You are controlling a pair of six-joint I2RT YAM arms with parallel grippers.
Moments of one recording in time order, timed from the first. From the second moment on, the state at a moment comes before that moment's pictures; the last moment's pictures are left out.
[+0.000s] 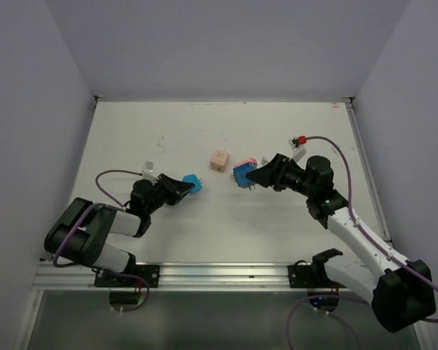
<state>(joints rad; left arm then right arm) -0.34 1.40 0.15 0.93 0.27 -1.26 0.35 1.00 0.57 0.20 -0.52 0.84</state>
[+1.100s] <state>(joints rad) -0.26 1.43 0.32 0.64 0.38 -1.05 0.36 0.96 0.63 -0.19 -0.60 0.51</state>
